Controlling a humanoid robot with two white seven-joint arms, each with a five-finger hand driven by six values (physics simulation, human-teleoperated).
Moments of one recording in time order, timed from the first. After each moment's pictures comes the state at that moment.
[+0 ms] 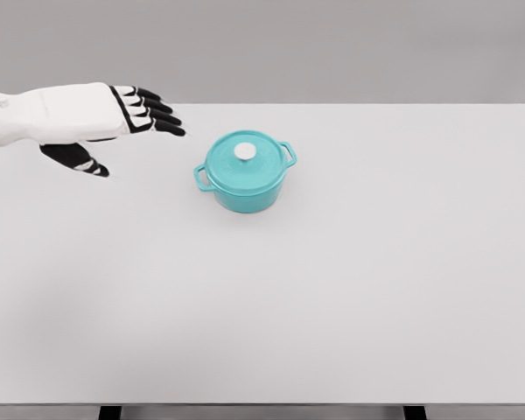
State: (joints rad) left arm -0.83 0.96 -0.66 -1.63 -0.12 -0.61 -0.61; right arm 0.05 0.00 -0.15 0.08 -0.02 -0.25 -0.16
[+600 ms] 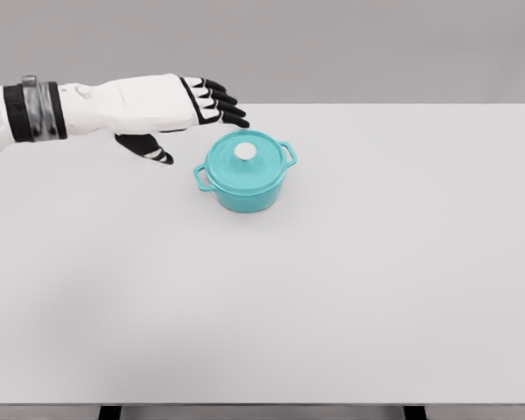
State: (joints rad) left arm -0.88 0.70 -0.67 -1.55 -0.27 -0.61 -0.61; right arm 0.05 0.00 -0.16 0.08 -0.02 -0.25 -0.15
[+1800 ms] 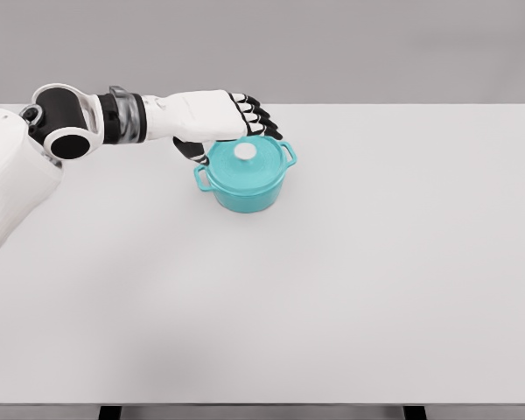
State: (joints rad) left arm -0.91 0.46 -0.71 -1.34 -0.58 -0.61 -0.61; right arm 0.05 0.00 -0.16 0.08 -0.02 -0.25 -0.15
